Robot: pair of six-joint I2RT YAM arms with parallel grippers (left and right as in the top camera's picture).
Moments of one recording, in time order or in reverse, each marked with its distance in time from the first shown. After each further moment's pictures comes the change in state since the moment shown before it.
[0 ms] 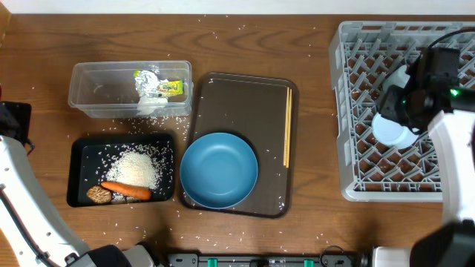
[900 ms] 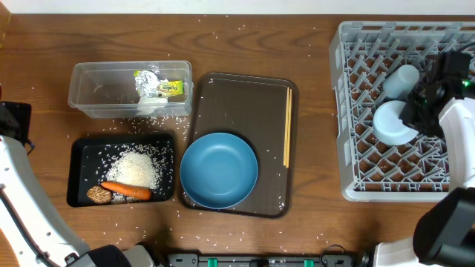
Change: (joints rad) left arm 0.000 0.000 0.000 0.000 0.000 0.000; right arm -0.101 0.102 0.048 -0.050 0.125 0.005
